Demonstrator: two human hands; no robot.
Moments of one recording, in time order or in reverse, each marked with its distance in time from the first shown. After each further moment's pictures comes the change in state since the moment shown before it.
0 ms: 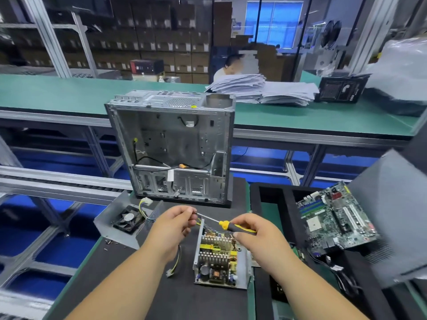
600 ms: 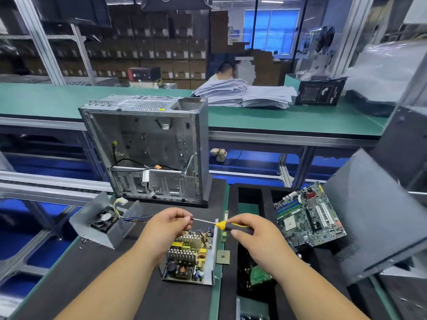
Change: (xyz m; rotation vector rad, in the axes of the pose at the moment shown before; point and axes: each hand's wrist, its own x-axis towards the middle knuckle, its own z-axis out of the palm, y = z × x) left_hand -0.031 -0.011 0.066 0.274 -0.059 0.127; right_hand -0.022 0.040 -0.078 -0.045 0.004 -0.110
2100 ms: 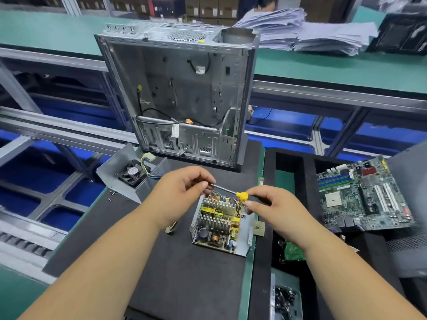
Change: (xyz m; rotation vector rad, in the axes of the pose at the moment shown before) left_hand 0.016 -0.008 -0.061 0.262 -0.156 0.294; right_hand 0.063 0.016 0.053 -0.060 -0.248 -0.017
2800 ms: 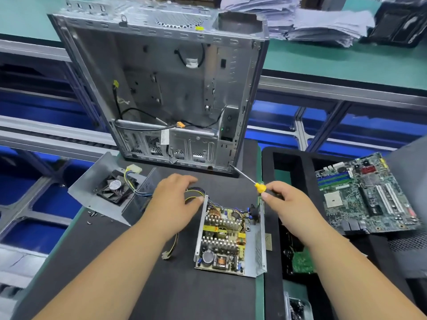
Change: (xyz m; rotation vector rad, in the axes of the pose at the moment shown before) left_hand 0.052 -0.064 -0.015 0.611 0.021 -0.138; right_hand 0.051 0.031 0.002 0.013 0.250 0.208
